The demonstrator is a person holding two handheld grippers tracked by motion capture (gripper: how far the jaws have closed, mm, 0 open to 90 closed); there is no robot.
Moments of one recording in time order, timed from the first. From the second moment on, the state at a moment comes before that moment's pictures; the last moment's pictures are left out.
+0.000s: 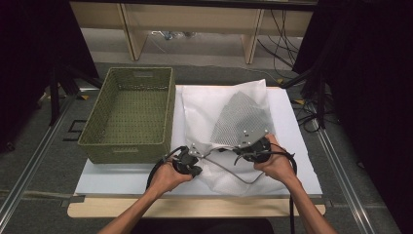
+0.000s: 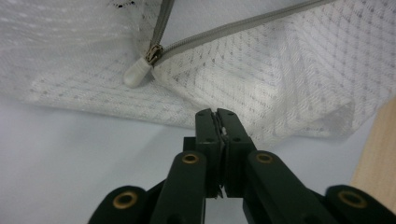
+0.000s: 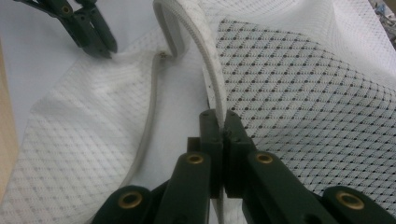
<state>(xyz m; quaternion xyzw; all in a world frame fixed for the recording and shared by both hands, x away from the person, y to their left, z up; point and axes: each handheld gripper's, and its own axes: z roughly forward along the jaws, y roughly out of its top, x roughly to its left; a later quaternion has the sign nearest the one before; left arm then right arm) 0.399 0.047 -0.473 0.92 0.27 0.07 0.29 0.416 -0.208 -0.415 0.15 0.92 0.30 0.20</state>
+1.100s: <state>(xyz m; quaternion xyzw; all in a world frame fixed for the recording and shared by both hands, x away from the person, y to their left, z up) 0.339 0.099 -0.457 0.88 0.29 0.06 0.36 0.404 -0.201 -0.448 0.13 0.94 0.26 0.17</state>
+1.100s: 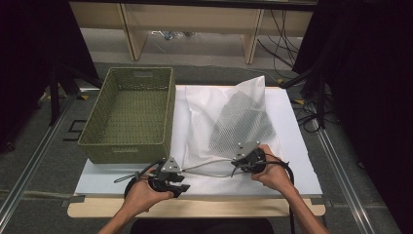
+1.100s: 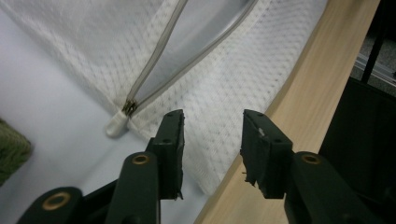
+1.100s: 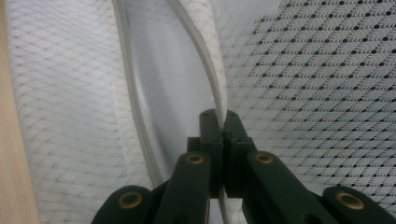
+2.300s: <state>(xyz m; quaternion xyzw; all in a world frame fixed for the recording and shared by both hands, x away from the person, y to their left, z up) 0.335 0.131 -0.456 0.84 0.33 0.12 0.41 0.406 -0.208 -0.460 0.15 0.94 0.27 0.14</state>
